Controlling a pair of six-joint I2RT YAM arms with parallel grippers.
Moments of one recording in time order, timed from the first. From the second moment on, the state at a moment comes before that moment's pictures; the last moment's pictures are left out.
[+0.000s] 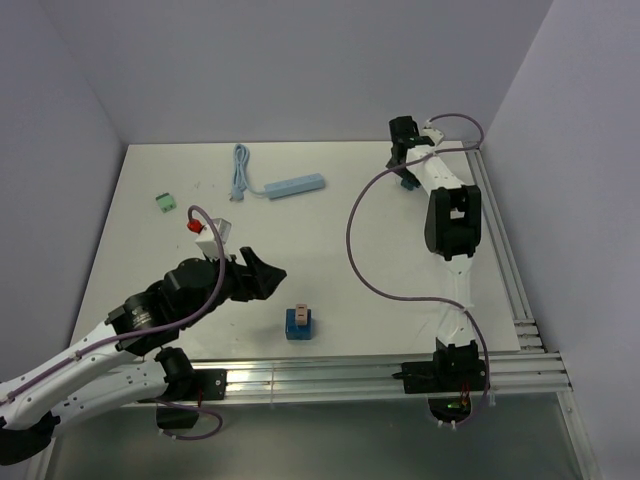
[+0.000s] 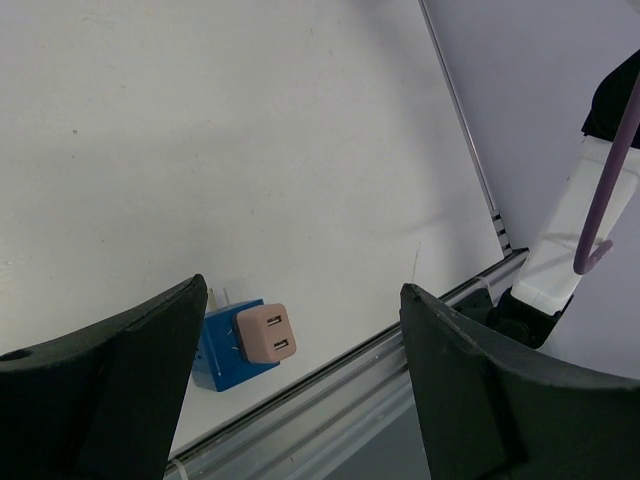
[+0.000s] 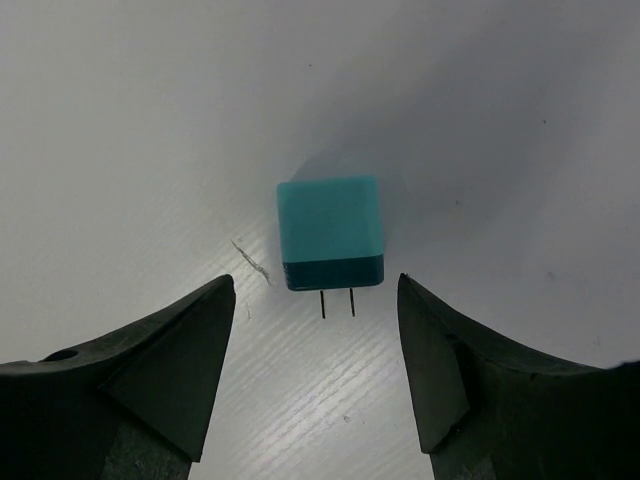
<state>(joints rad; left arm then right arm) -0.99 0.67 0.76 -0.44 -0.28 -0.80 0.12 2.38 2.08 -0.72 0.50 0.75</state>
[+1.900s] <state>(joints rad) -0.99 0.68 0.77 -0.45 -0.27 -0.79 0.07 2.23 1.77 -0.61 0.32 0.79</state>
